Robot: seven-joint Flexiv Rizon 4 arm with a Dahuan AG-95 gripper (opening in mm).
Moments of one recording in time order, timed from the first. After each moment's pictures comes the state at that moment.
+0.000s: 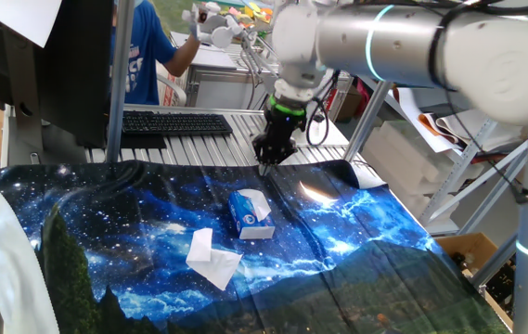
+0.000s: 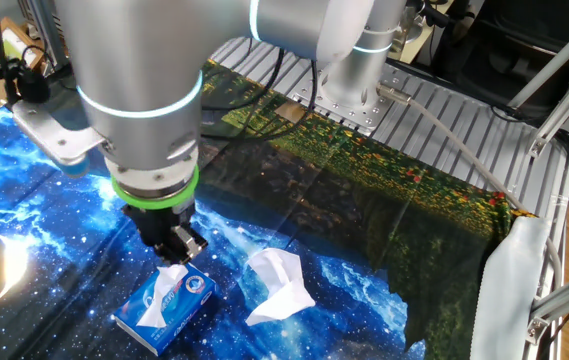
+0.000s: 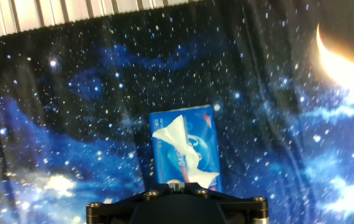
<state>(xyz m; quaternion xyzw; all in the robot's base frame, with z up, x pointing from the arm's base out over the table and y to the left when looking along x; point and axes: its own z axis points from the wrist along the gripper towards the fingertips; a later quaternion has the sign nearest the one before) 0.710 -0.009 0.181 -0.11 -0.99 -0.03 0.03</state>
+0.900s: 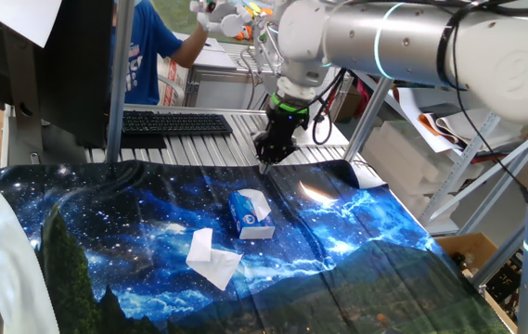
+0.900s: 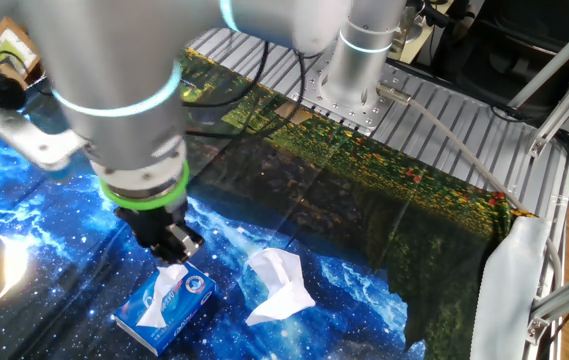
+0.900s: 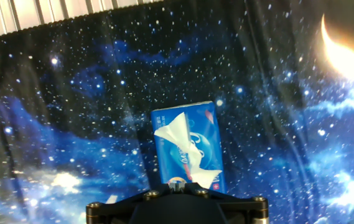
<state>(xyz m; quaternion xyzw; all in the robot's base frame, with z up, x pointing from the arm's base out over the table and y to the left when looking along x) 0.710 -0.008 0.181 -0.05 -1.00 0.00 -0.01</state>
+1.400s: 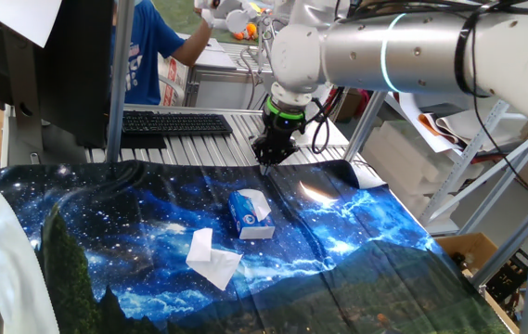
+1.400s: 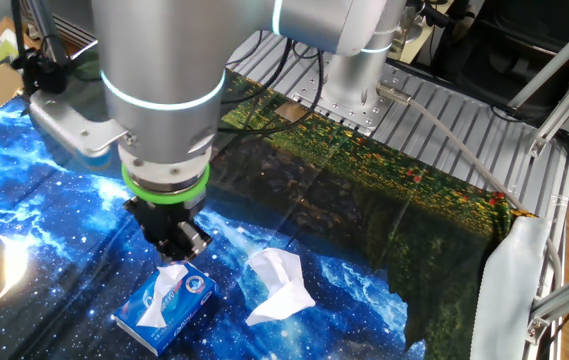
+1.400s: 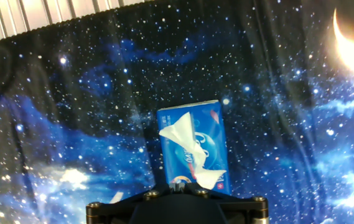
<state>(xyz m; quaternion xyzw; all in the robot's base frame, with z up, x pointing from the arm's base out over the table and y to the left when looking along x) 0.706 -0.008 0.181 -0.08 -1.00 0.02 -0.03</state>
